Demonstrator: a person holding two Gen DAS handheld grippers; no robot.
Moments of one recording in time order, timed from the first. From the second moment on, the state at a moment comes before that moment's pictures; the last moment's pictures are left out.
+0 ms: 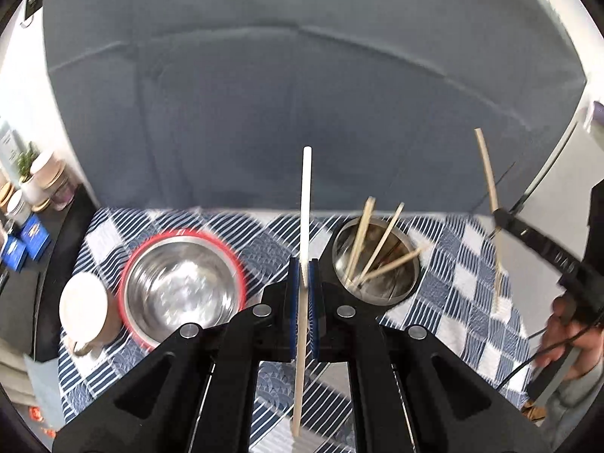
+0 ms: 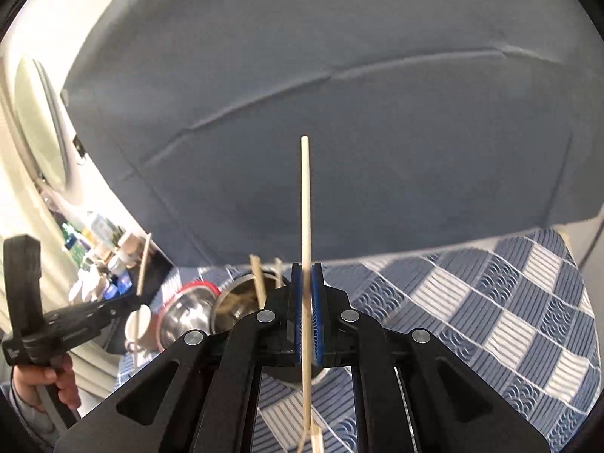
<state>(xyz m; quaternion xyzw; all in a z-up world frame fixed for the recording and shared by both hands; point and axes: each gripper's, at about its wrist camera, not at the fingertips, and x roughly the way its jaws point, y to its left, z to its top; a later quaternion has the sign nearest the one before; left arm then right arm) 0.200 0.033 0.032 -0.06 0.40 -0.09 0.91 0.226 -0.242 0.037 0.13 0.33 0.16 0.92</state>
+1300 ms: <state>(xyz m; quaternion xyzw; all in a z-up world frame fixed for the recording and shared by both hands) 0.256 -0.003 -0.032 -0.13 0.26 -0.21 0.93 0.256 -0.180 -0.047 0.15 0.24 0.25 0.93</state>
